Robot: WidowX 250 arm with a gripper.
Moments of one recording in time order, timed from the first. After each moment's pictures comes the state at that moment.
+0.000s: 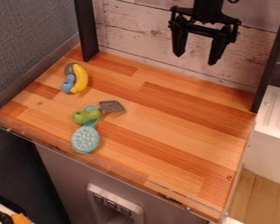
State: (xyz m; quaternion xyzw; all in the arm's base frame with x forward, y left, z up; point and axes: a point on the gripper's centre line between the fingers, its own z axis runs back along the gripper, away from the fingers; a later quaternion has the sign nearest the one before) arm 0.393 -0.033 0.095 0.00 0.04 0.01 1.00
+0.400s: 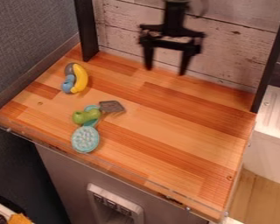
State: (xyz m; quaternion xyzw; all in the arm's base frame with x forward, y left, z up) arm 0.372 0.025 0.064 0.01 0.08 0.16 0.98
